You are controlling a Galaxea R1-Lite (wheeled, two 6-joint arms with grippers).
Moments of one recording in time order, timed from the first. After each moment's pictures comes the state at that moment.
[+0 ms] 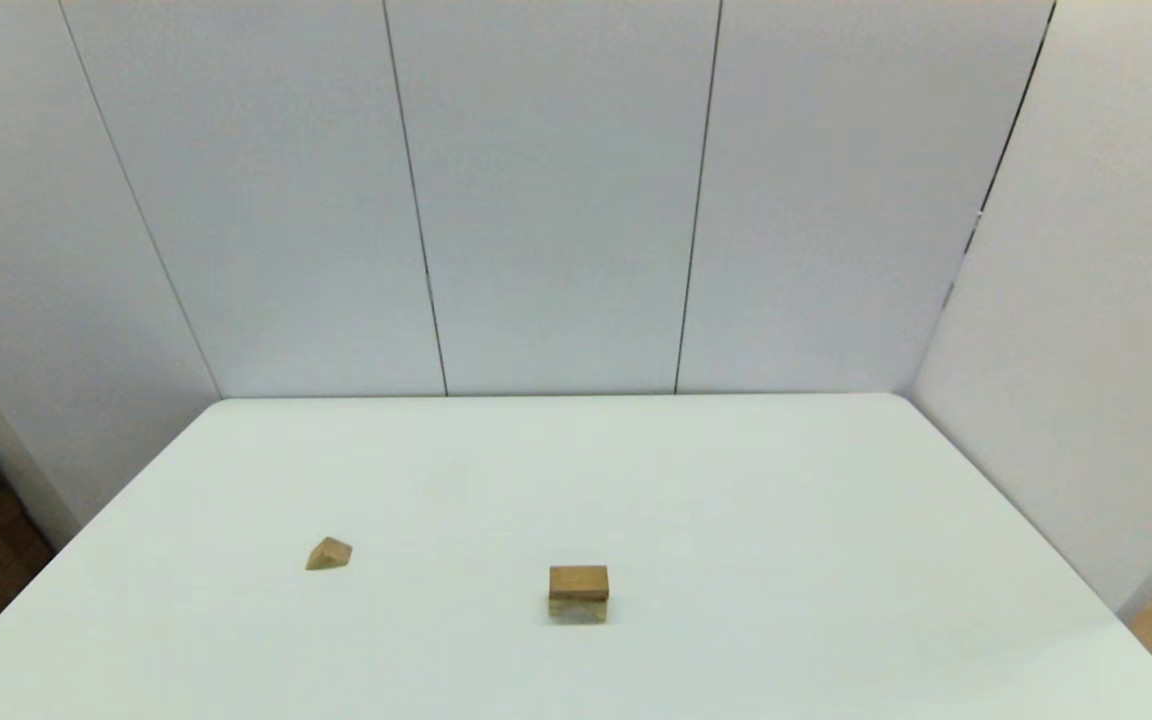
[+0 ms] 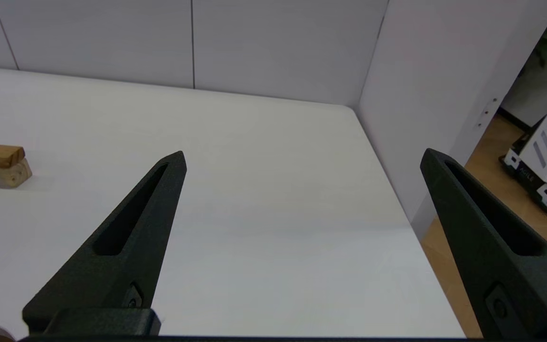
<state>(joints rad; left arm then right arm) 0.00 0.00 0.00 0.00 0.00 0.00 -0.01 0.00 0.00 -0.06 0.00 -0.12</state>
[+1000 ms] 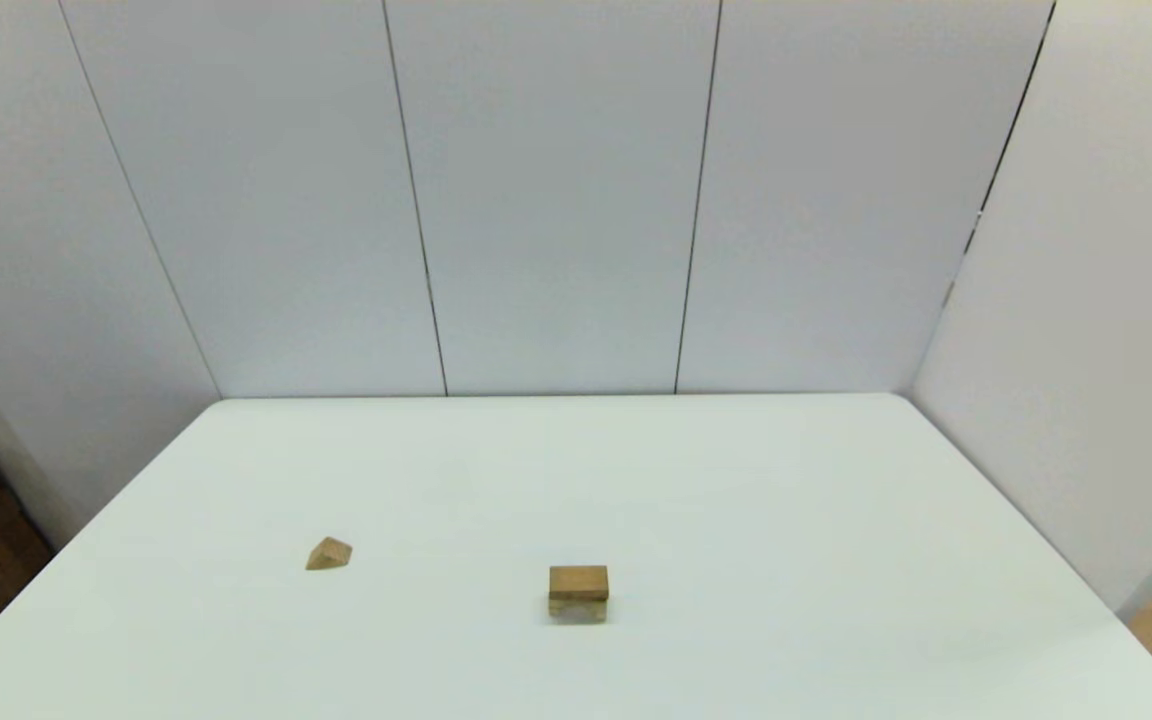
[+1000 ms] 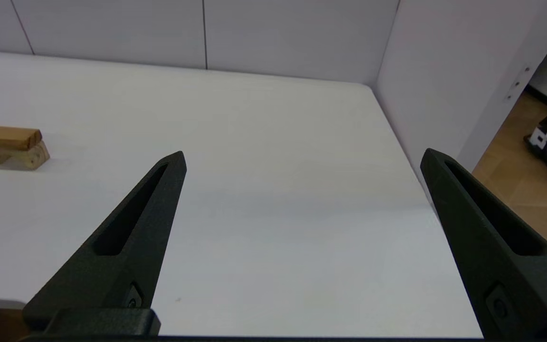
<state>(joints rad) 0.00 0.00 0.00 0.00 0.00 0.00 -0.01 0.00 0.00 0.00 0.02 -0.09</state>
